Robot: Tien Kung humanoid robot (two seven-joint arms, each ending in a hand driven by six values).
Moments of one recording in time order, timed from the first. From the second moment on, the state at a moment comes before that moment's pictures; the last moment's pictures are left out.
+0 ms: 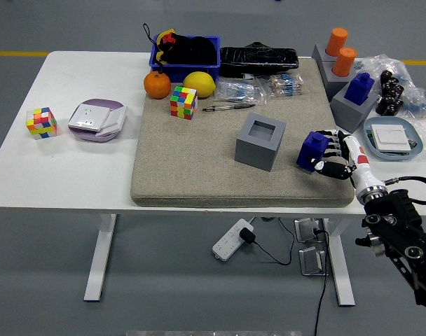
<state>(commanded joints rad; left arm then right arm) -0.12 0.27 -0.41 -0.29 0.91 -0.20 0.12 0.49 -0.20 0.83 0.87 -1.08 -0.42 0.24</state>
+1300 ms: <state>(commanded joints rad) -0.12 0.27 -0.41 -0.29 0.90 -0.20 0.12 0.66 -0.10 0.74 0.89 -1.11 -0.41 0.22</state>
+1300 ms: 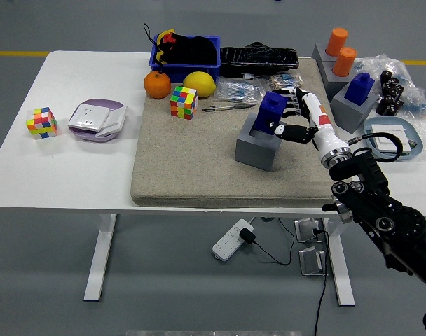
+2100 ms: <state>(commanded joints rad) -0.13 0.28 -0.40 -0.29 0.90 -0.20 0.12 0.69 -0.07 0.70 0.81 -1.08 -0.41 0.23</state>
